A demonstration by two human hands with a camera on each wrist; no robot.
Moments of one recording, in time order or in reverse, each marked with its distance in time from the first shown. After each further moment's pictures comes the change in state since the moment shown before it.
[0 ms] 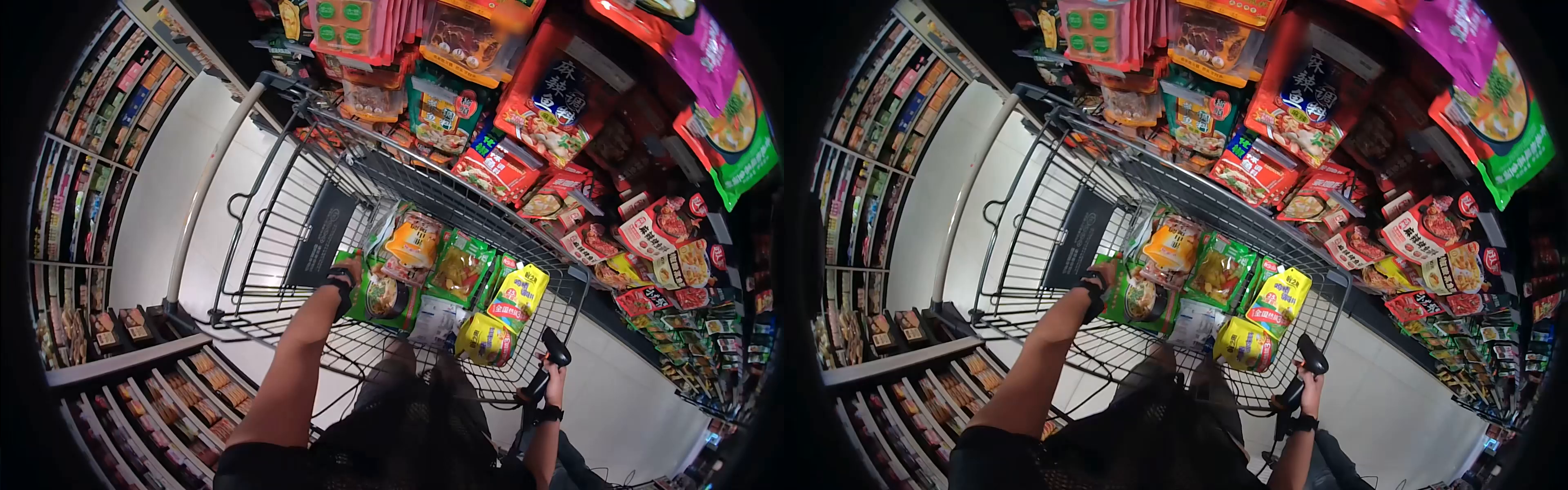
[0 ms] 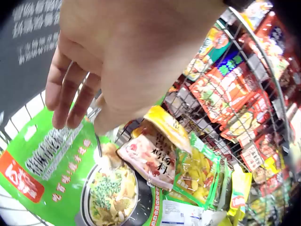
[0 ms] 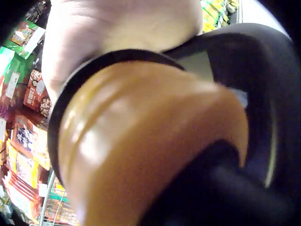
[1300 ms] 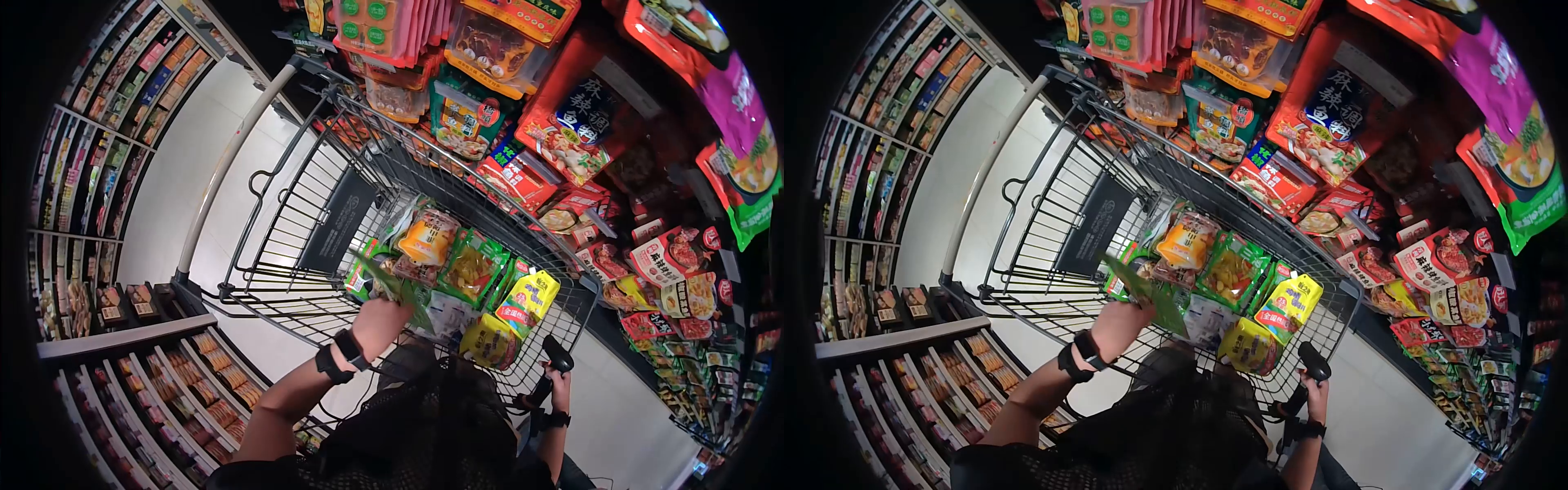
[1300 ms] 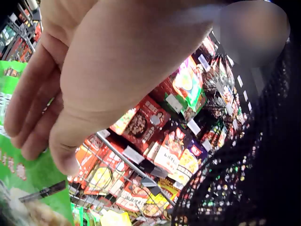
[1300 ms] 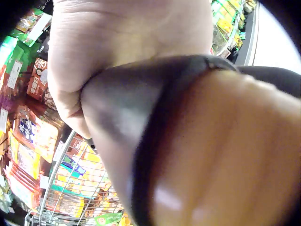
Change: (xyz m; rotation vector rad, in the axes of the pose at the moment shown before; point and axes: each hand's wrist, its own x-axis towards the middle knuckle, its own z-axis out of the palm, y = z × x) left_hand -0.238 0.106 -0.121 -0.120 0.615 0.461; right_hand 0.029 -0.019 -0.027 -0.078 -0.172 -0.011
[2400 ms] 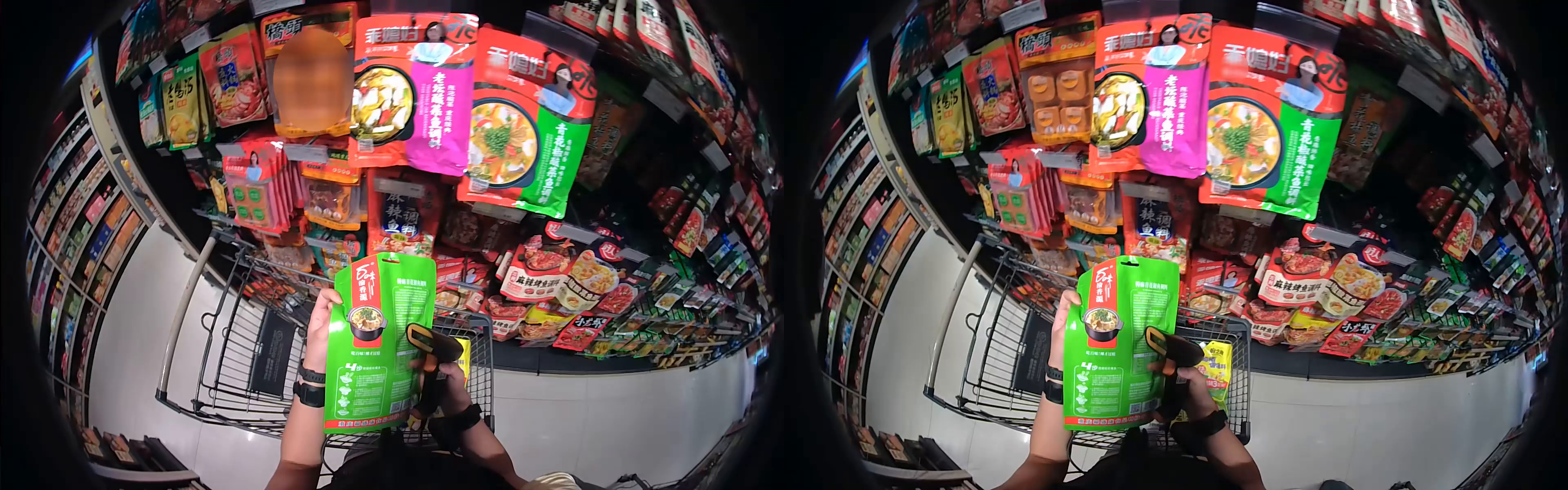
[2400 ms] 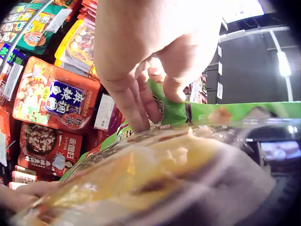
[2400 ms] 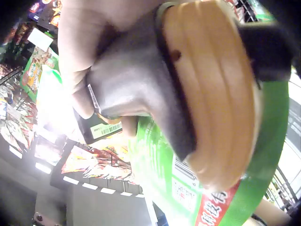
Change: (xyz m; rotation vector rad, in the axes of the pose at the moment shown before) left_hand 0.163 0.042 -0.103 -2.023 0.331 0.474; right_hand 0.042 -0.201 0.151 0.772 -0.614 -0.233
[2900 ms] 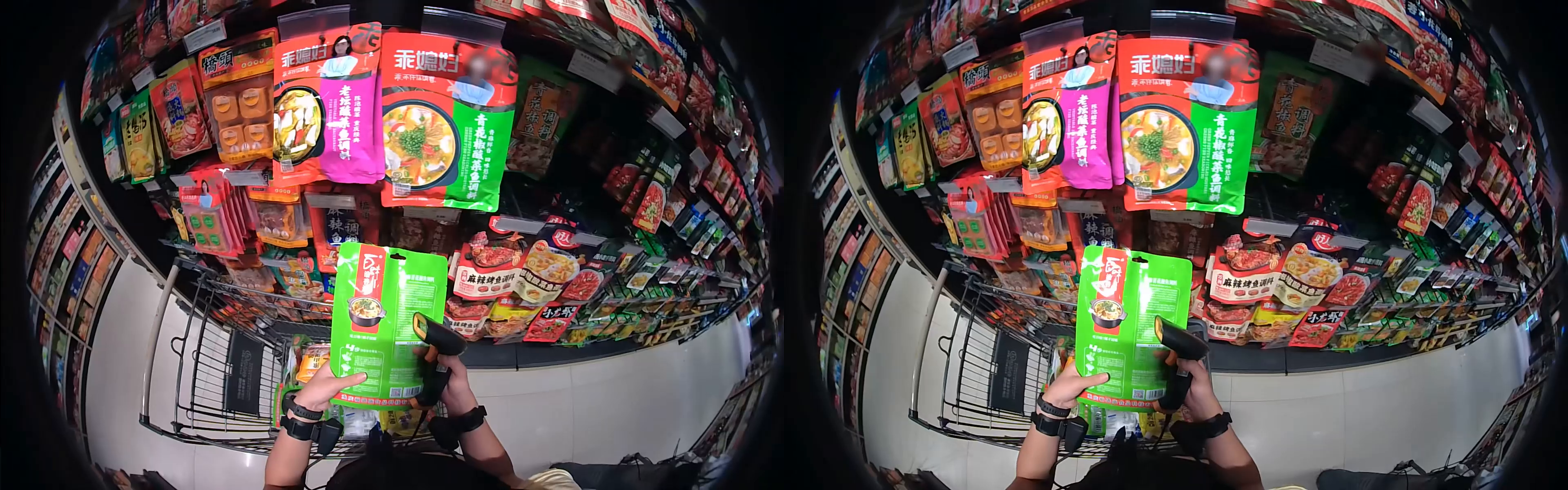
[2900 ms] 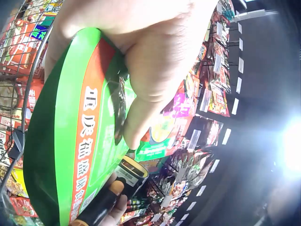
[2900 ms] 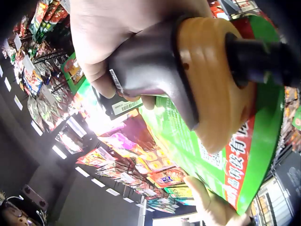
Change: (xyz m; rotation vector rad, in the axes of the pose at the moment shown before) left_hand -0.046 -0.054 0.031 0.309 -0.040 -0.692; right_hand -0.027 -0.056 -0.046 0.007 0.186 -0.272
